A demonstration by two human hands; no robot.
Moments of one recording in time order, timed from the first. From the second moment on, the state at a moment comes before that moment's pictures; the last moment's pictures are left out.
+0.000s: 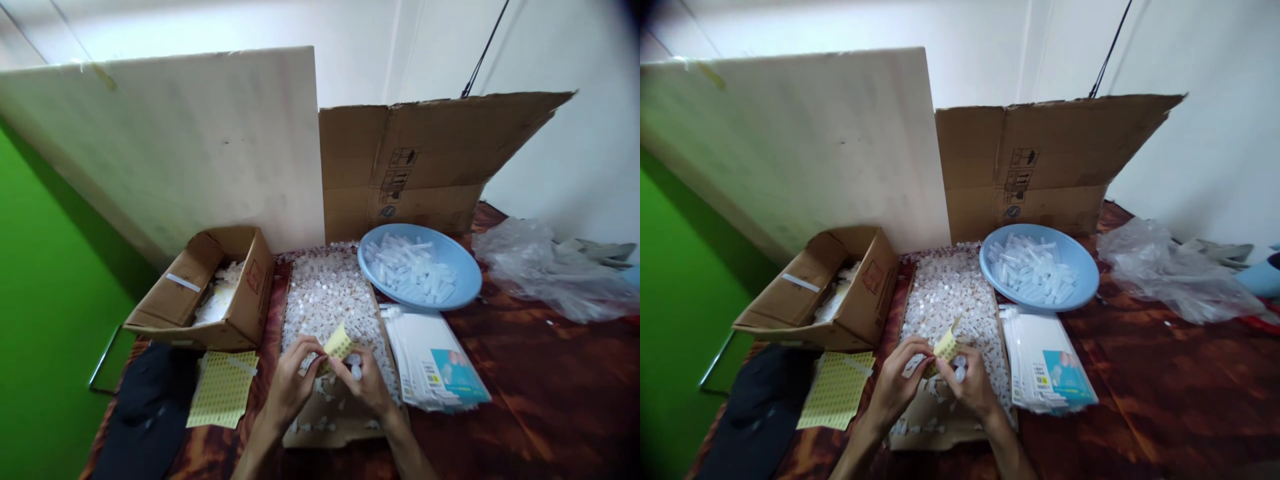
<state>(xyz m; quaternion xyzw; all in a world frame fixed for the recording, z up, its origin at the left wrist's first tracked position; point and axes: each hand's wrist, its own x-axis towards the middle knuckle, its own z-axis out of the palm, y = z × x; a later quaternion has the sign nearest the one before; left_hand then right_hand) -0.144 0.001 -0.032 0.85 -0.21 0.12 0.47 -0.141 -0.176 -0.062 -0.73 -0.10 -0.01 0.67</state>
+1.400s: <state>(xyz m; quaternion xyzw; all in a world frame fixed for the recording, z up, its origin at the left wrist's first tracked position) -0.140 -0.009 -0.090 0.80 -0.16 -0.02 0.58 -0.152 -0.198 -0.071 -0.82 -0.05 -0.08 0.56</state>
